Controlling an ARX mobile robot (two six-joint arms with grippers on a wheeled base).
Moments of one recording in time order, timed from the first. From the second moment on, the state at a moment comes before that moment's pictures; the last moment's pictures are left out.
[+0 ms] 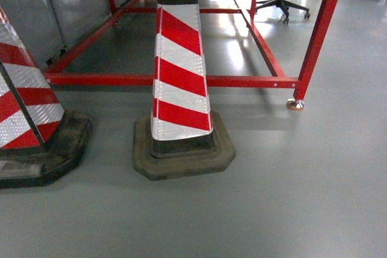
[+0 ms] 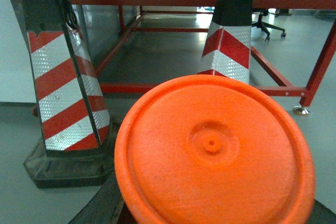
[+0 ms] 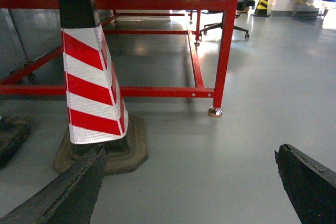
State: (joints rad) left arm 0.00 0.01 0.01 -0.01 0.00 -0.01; right arm 0.00 0.01 0.01 0.00 0.00 0.00
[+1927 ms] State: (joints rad) left arm 0.00 0.01 0.01 -0.01 0.00 -0.01; right arm 0.00 0.01 0.01 -0.01 0.00 0.00
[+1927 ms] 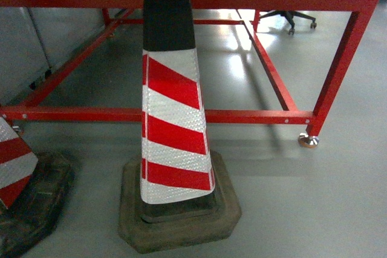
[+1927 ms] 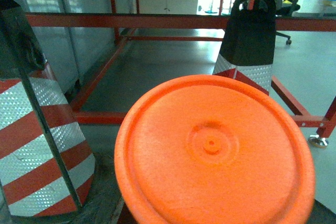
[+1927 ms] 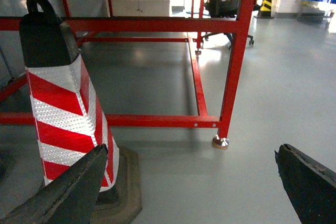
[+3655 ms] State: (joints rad) left arm 0.00 0.01 0.01 0.00 0.00 0.00; right arm 0.00 0.01 0.01 0.00 0.00 0.00
